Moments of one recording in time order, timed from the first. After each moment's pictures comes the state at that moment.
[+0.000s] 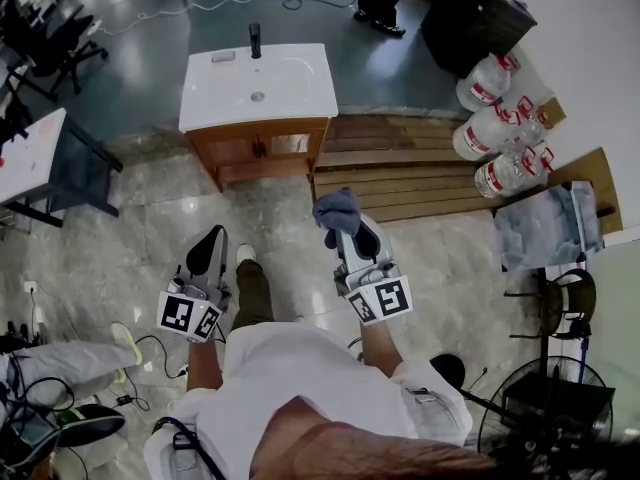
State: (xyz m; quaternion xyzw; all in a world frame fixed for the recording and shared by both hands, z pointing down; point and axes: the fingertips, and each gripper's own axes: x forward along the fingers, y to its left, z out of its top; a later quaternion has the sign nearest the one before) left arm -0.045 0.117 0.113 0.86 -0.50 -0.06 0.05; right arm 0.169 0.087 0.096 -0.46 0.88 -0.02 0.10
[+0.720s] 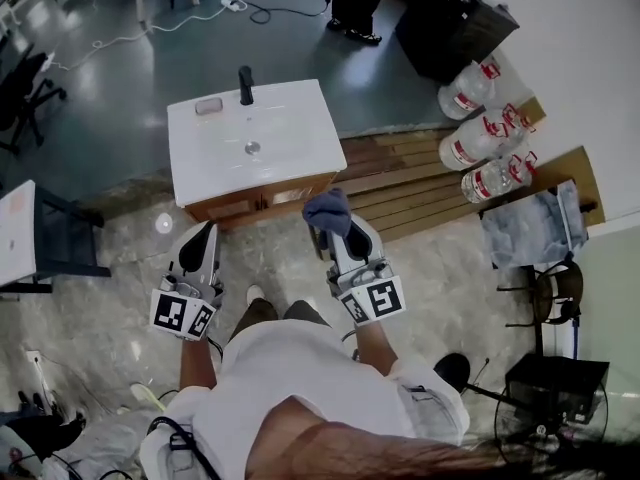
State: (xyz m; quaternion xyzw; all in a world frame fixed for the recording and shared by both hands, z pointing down) left arm -0.170 -0.166 0.094 0.89 -0.44 -0.09 0.06; right arm 0.037 -0.160 0.077 -0.52 0.85 0.00 0.07
